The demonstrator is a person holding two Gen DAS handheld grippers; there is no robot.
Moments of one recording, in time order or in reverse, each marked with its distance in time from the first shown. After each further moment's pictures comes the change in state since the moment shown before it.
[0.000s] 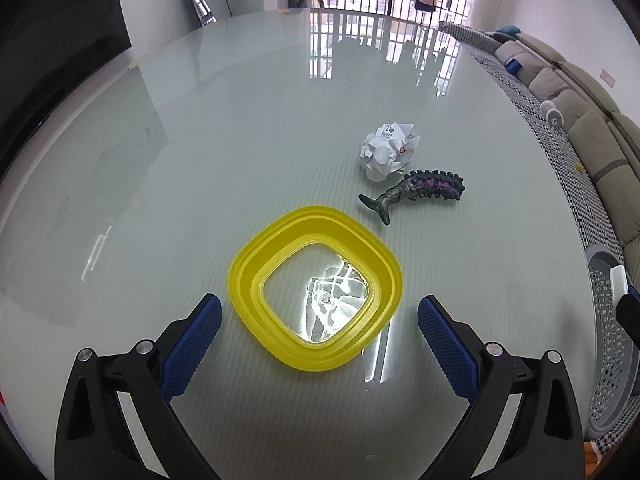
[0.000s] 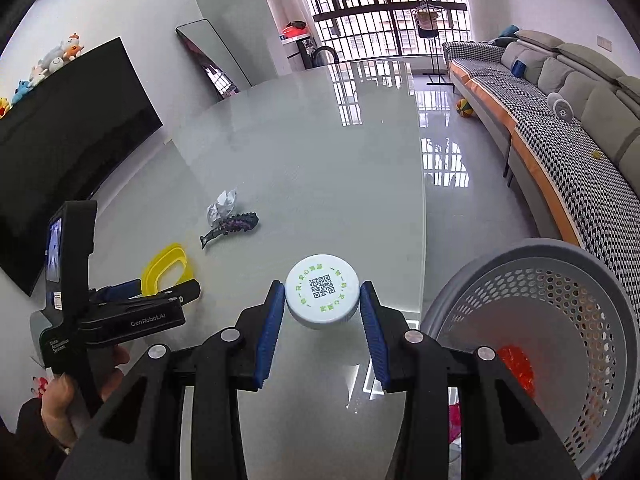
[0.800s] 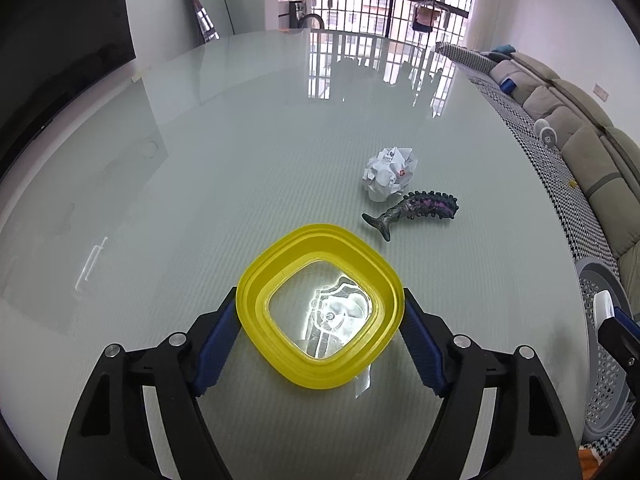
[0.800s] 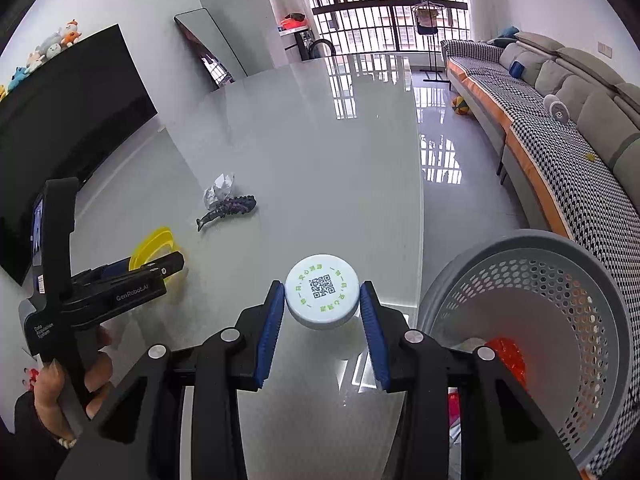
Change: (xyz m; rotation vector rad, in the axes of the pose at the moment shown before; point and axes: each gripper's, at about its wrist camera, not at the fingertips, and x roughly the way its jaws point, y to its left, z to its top) left arm -0.019 0.005 -0.005 -0.010 -0.096 -0.022; right arm 0.002 0.010 -0.008 -0.028 0.027 -0.037
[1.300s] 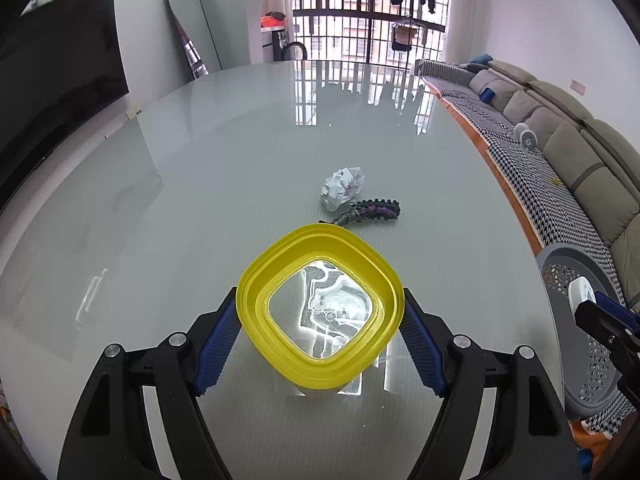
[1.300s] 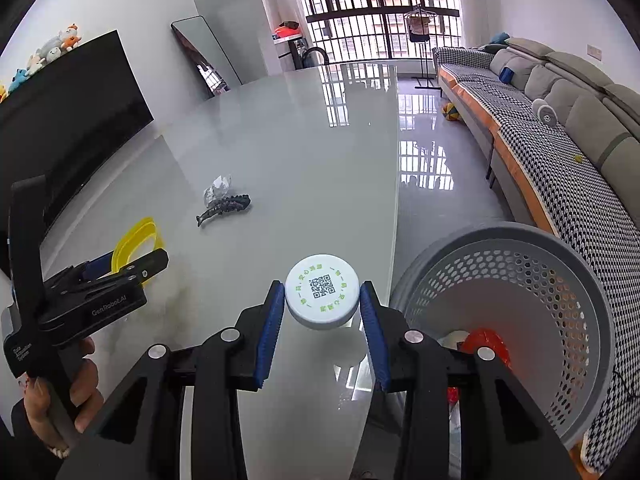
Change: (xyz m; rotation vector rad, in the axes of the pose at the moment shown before) left arm -0.052 -0.023 -0.015 0.069 -0.099 -0.018; right arm -0.031 -0.009 -0.017 0.009 -0.032 -0.027
